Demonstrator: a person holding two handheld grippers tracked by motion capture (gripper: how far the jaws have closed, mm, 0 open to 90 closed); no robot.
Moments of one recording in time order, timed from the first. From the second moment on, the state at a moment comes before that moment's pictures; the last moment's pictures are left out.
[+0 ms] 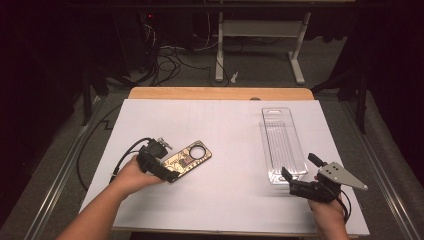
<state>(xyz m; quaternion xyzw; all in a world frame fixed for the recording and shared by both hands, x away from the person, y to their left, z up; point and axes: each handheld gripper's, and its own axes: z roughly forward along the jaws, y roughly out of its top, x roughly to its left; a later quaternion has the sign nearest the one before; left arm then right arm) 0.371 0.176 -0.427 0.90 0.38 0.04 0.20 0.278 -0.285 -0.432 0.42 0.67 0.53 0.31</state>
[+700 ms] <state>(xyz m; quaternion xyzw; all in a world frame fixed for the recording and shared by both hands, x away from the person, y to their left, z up) 0.396 0.151 -0.417 0.92 0.36 0.03 0.16 0.277 -0.286 -0.431 0.42 0.67 0.53 0.31</state>
